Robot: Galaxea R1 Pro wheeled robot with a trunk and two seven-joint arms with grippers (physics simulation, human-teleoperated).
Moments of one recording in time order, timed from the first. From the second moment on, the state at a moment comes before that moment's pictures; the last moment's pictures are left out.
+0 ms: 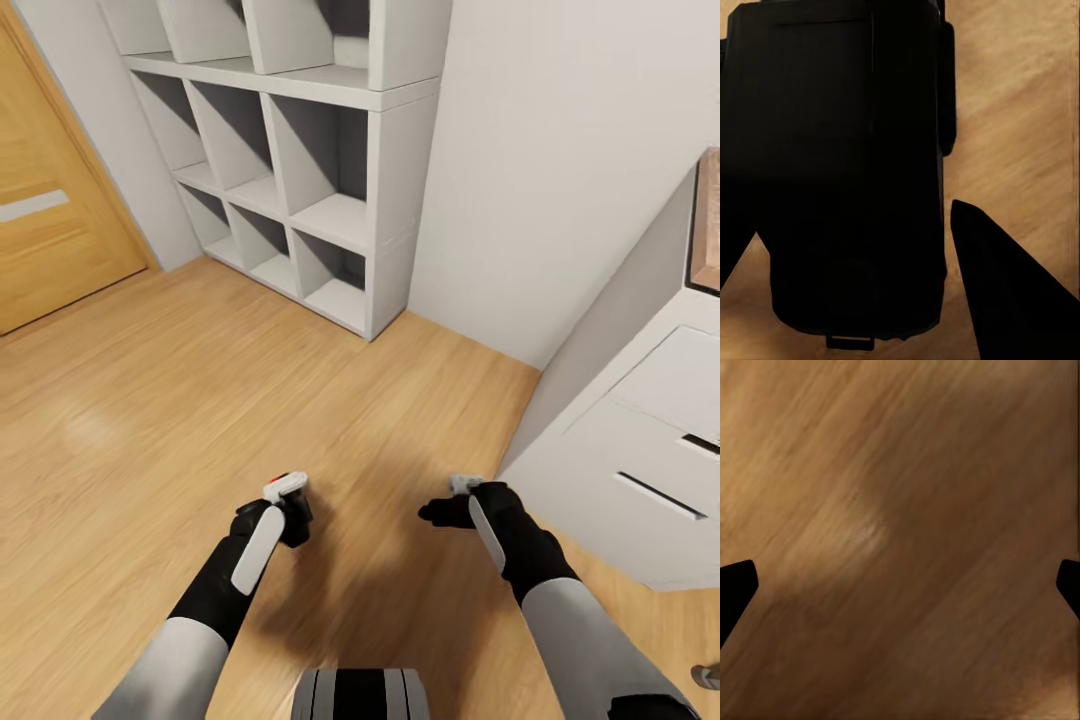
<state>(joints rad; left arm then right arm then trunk) -0.62 -0.15 -0.11 -0.97 0.62 0.60 0.53 -0.74 0.04 0.03 -0.81 -0.05 0.83 0.09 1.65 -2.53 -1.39</state>
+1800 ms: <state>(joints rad) -0.62 0.16 -0.11 -0.83 0.91 0.61 -0.45 -0.74 -0.01 0.03 -0.82 -0.05 0.92 0.33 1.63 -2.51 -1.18</state>
